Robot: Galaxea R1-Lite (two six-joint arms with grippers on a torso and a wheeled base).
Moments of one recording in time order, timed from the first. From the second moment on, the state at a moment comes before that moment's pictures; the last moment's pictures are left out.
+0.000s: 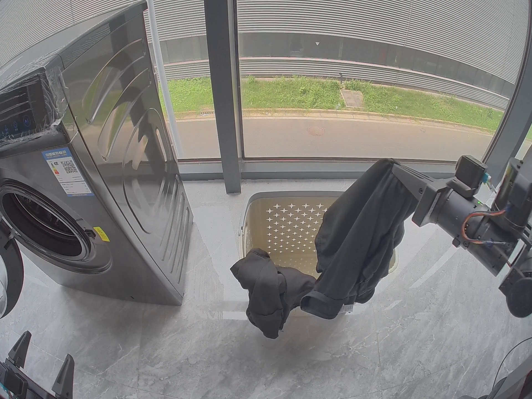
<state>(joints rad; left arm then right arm) 0.00 0.02 -0.02 0.00 -0.02 0.00 0.48 1.56 -0.54 -1.13 0.01 0.16</state>
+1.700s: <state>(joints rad) 0.00 0.02 -0.02 0.00 -0.03 -0.01 0.60 1.40 -0.44 -1.13 -0.02 0.09</state>
